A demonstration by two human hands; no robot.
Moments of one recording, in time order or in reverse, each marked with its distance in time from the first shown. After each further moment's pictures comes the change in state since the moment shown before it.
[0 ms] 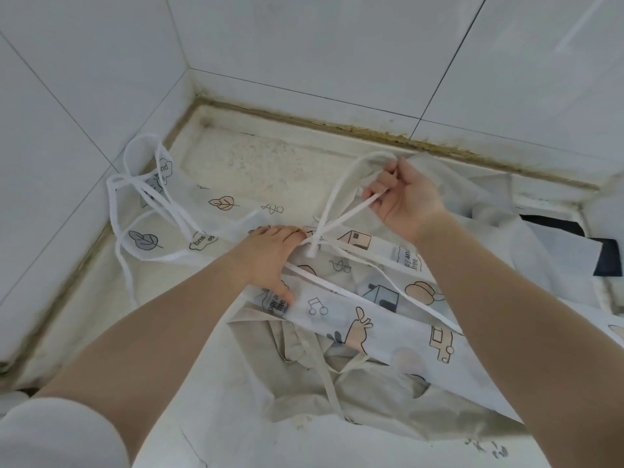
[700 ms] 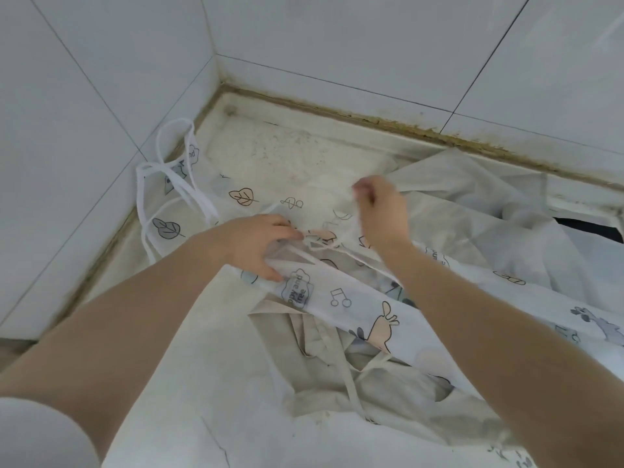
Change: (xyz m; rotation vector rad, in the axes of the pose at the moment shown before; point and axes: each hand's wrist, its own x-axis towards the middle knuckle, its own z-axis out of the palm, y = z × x) left_hand -0.024 -0.058 0.002 -0.254 -0.001 0.063; right_hand 0.005 0.070 0.014 -1.364 0.186 -0.479
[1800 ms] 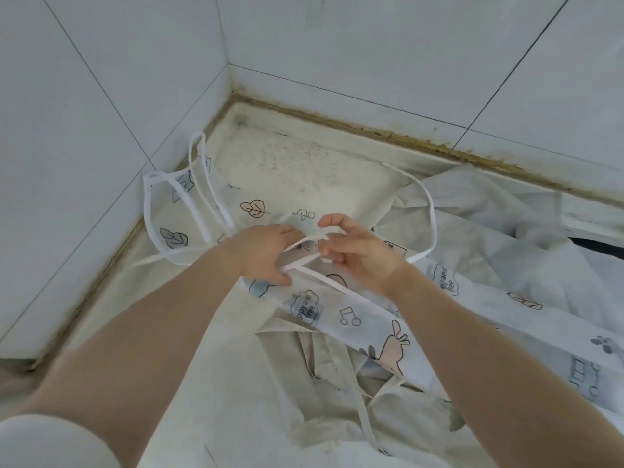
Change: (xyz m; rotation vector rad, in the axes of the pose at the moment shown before) left_hand 0.012 -0.002 -0.001 0.118 0.049 -0.057; right_hand -0.016 0.000 0.024 0.941 -0.792 0.273
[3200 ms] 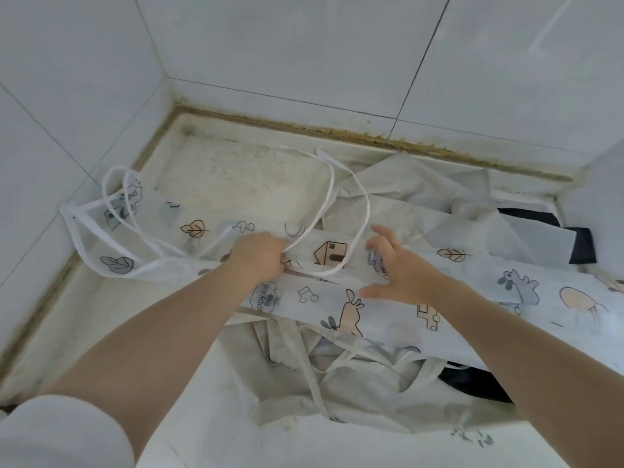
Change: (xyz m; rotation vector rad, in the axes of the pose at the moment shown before) left_hand 0.031 0.081 0.009 0.209 -0.017 -0.246; right_hand -0.106 -0.005 -0.103 -1.531 0.227 0.050
